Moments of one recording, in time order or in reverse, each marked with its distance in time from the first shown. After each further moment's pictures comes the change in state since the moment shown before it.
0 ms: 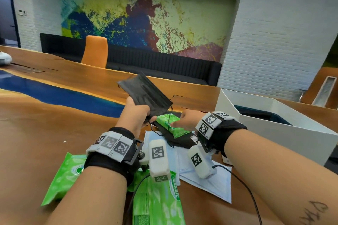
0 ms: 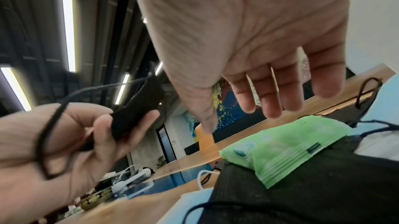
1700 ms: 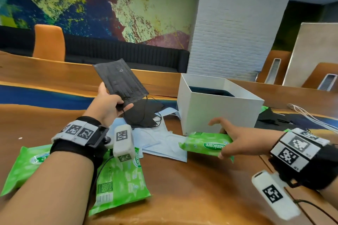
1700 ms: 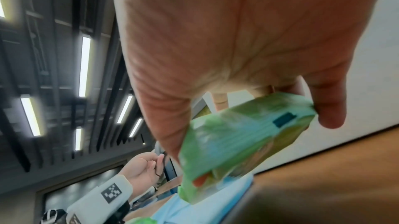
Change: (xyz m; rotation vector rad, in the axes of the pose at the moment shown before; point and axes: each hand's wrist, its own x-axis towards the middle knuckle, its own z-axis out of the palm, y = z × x) left_hand -0.008 -0.011 0.016 -0.055 -0.196 -0.002; right_hand -0.193 0.154 -0.005 0.136 -0.113 0.057
